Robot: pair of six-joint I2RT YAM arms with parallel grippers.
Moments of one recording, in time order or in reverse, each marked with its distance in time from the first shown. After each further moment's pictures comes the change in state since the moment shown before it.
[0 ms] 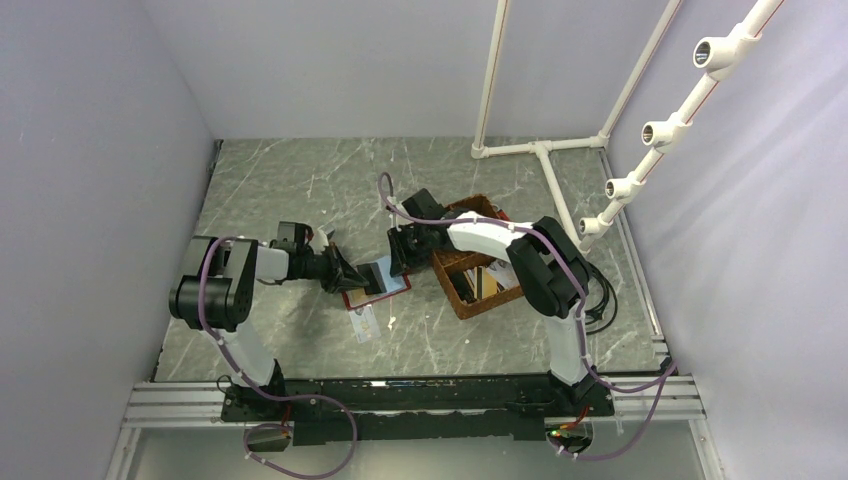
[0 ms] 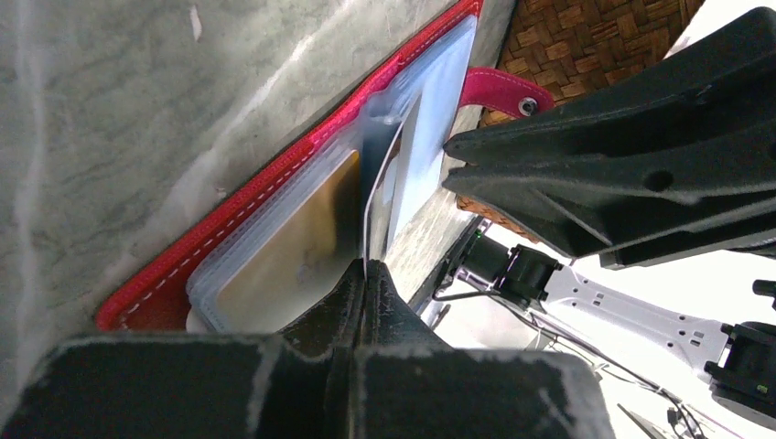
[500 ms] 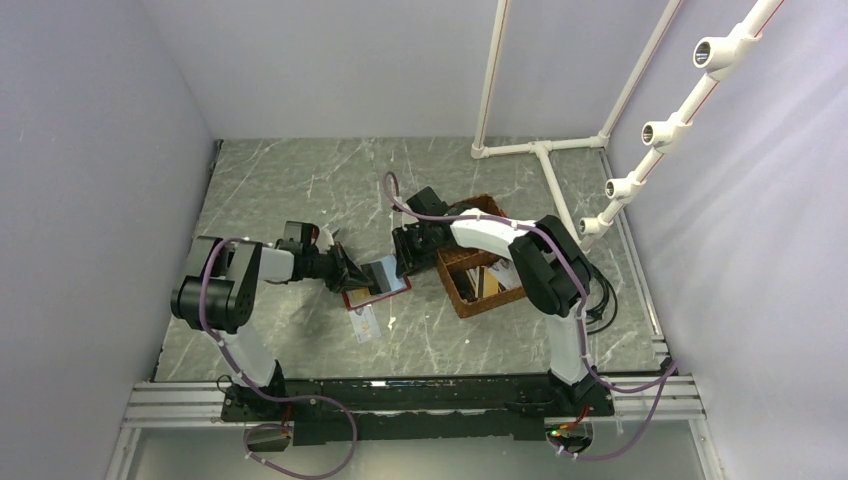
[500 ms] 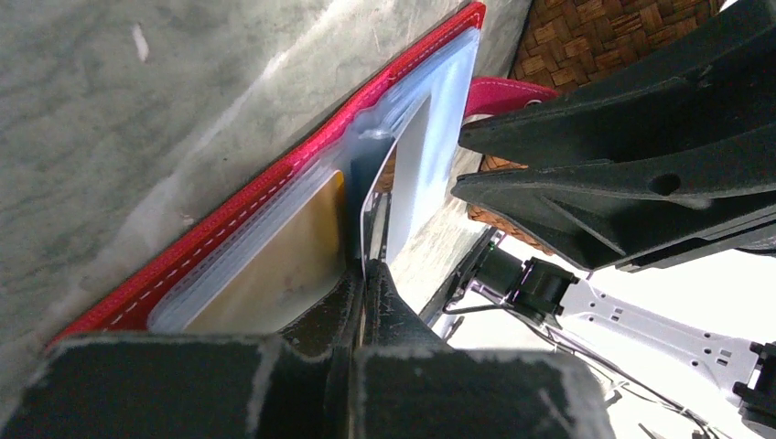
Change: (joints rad) left arm -0.049 -0.011 -0.010 0.049 -0.061 -0.036; right arm -0.022 0.000 0.021 -0.087 0.013 -0.009
